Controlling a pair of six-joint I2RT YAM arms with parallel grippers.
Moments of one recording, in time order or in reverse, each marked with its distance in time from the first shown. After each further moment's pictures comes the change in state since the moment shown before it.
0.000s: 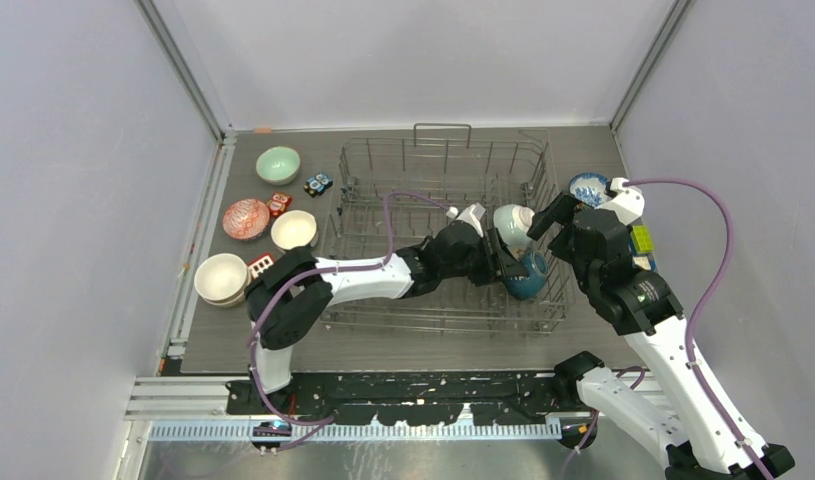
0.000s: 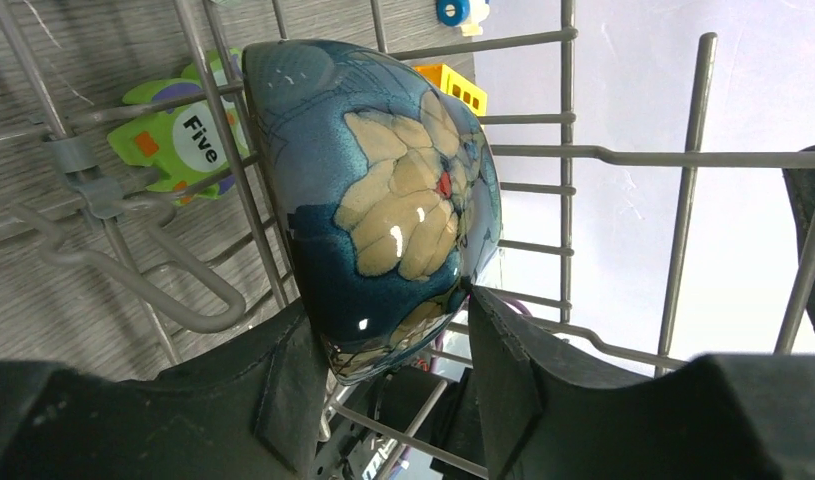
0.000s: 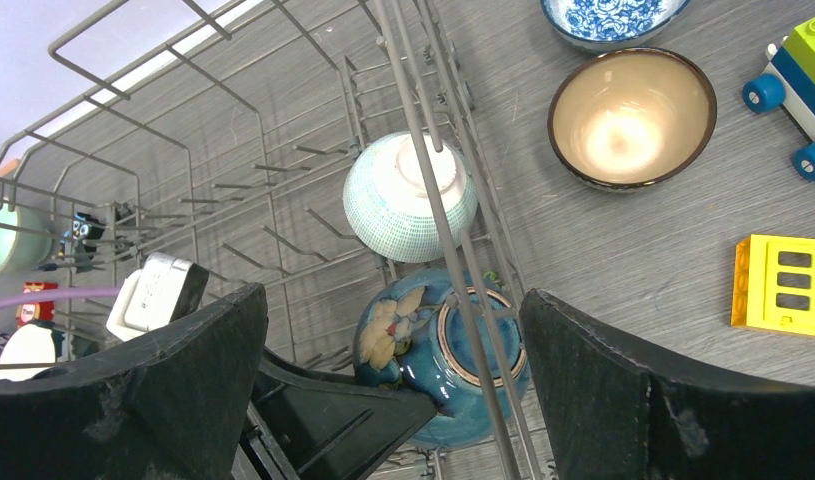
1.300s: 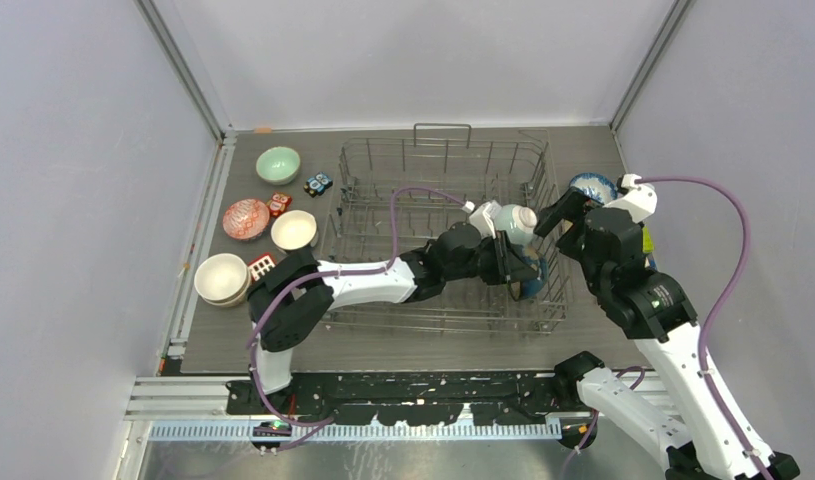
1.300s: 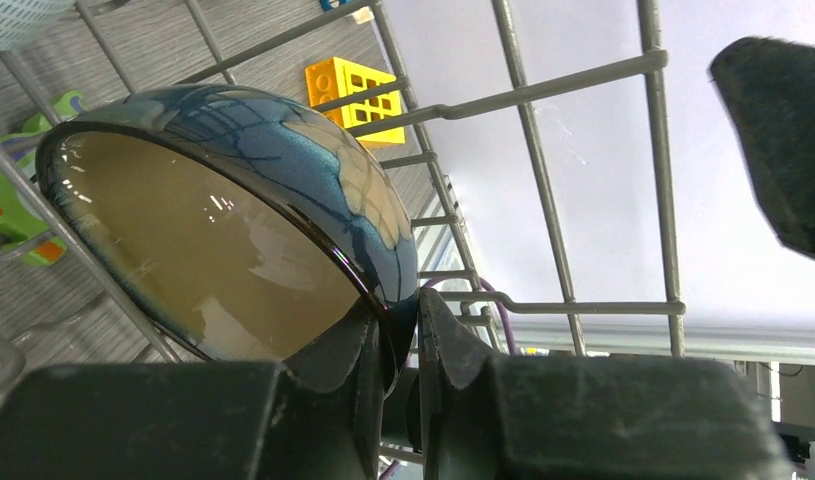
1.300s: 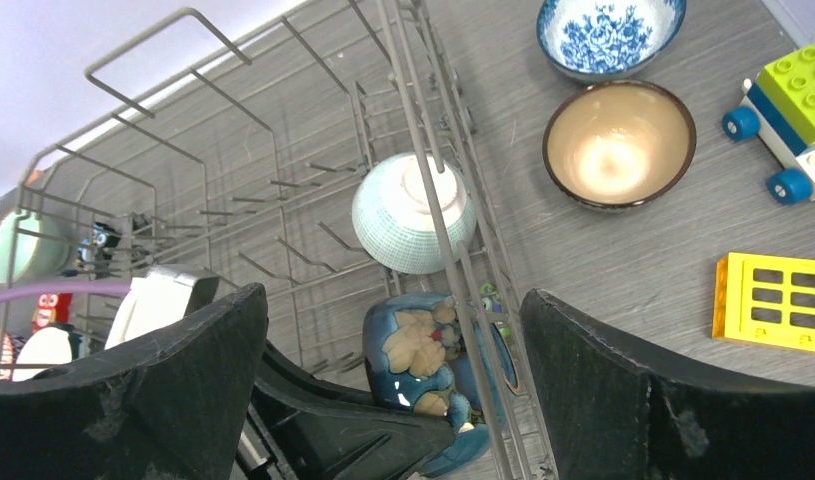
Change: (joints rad) left arm -0.024 0.000 0.005 0.160 0.051 0.098; right arm 0.000 -0.013 0.047 -0.030 0.011 -0.027
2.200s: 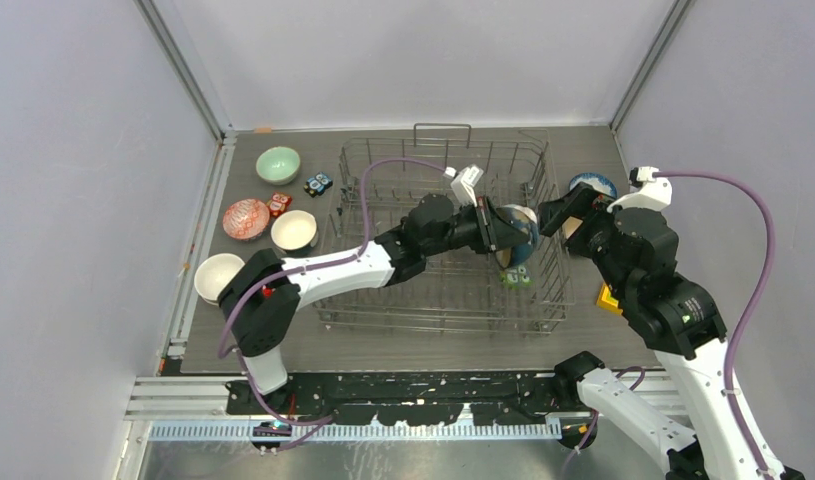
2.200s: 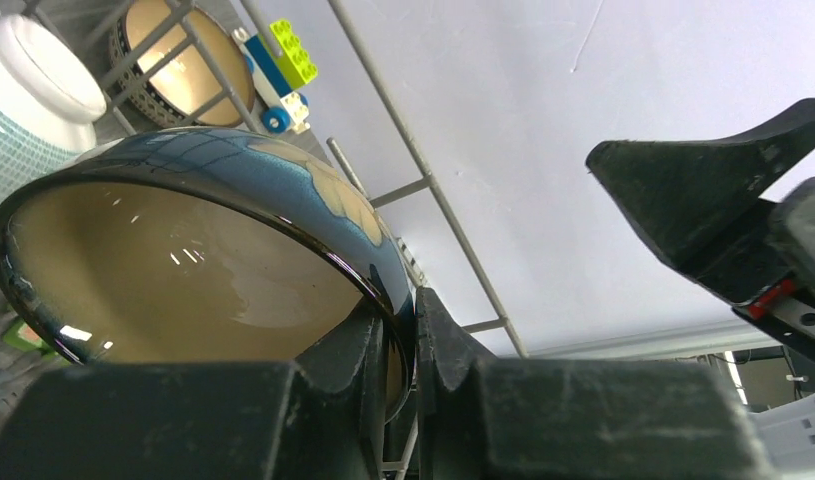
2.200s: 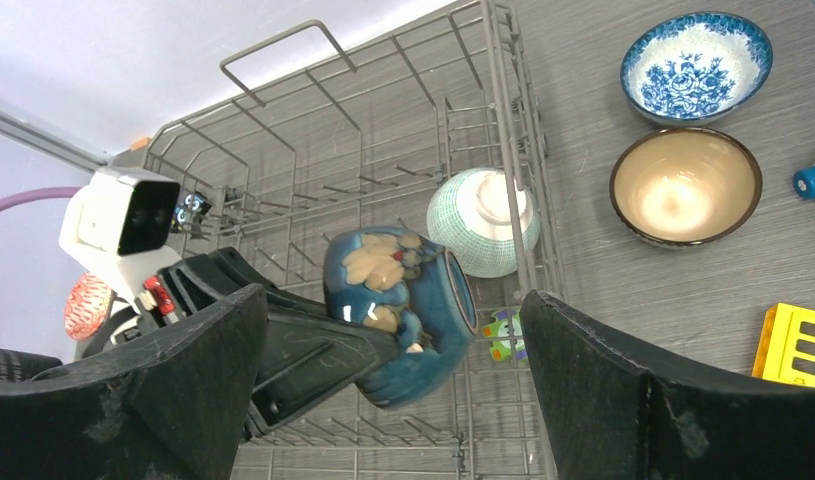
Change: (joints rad) left arm 0.082 -0.122 0.009 0.047 0.066 0.079; right arm 0.000 -0.005 0.163 -0.042 -0.142 -0.081
